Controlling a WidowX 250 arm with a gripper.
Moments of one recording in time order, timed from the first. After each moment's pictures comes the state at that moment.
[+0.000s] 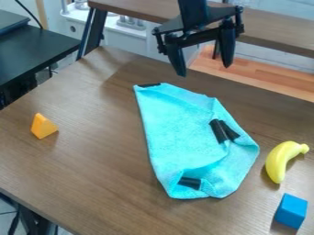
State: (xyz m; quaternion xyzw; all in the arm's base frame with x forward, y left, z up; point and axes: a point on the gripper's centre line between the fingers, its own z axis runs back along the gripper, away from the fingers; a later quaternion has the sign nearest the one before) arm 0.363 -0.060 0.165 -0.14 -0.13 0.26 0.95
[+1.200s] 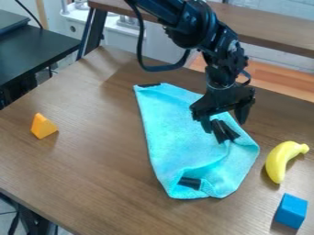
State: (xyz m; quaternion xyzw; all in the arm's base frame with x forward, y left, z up) arm 0.435 -0.083 0.029 -0.10 -0.18 0.34 0.92
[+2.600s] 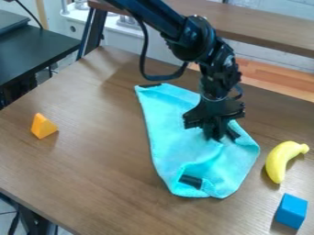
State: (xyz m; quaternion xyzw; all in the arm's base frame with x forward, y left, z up) arm 0.430 -0.074 0.004 -0.06 -0.16 0.33 0.93
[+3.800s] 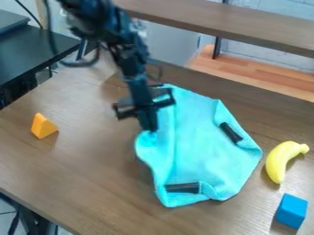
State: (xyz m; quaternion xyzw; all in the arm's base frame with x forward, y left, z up) arm 0.371 0.037 0.018 -0.12 -0.06 0.35 0.93
